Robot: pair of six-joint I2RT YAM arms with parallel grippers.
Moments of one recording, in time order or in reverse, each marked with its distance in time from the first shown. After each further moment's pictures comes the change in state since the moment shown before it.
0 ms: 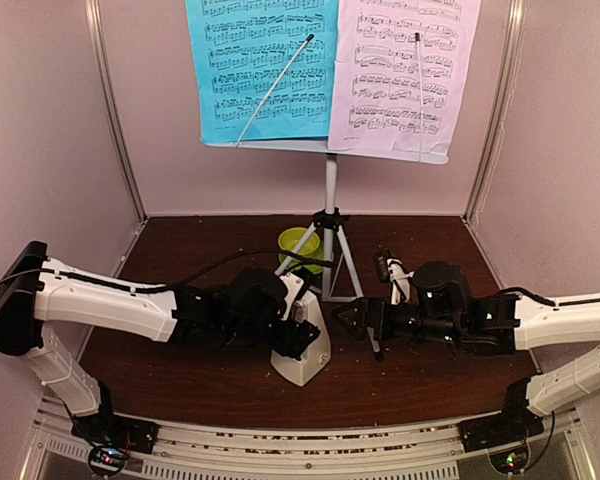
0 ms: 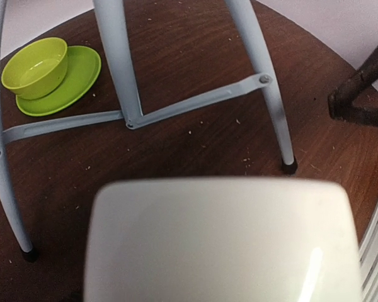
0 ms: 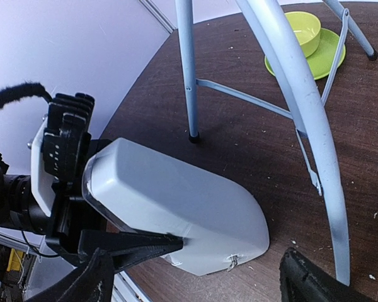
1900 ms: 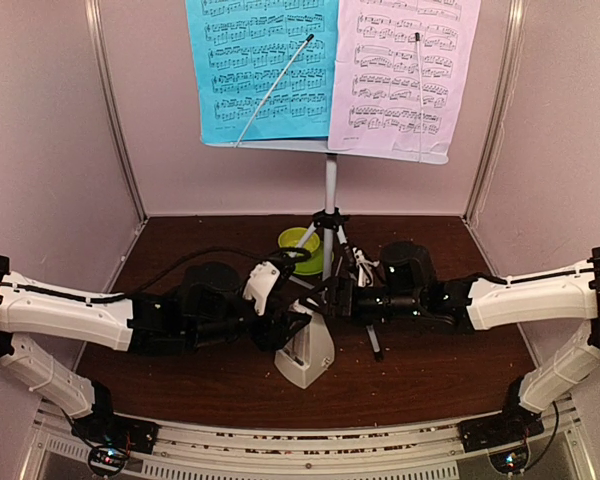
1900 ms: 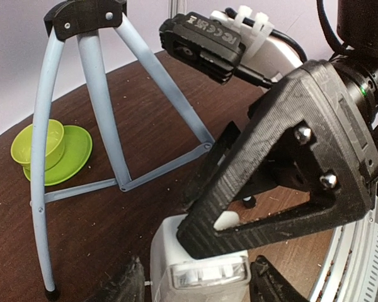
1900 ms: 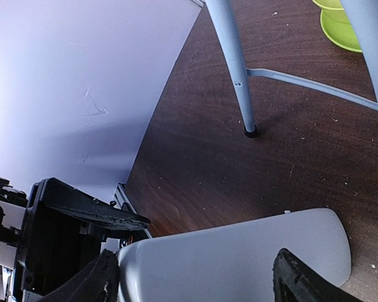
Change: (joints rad) left arm -0.005 -0.228 -0.179 0.238 0.058 0.185; right arm -0.096 0.289 0.158 0.178 -0.322 0.175
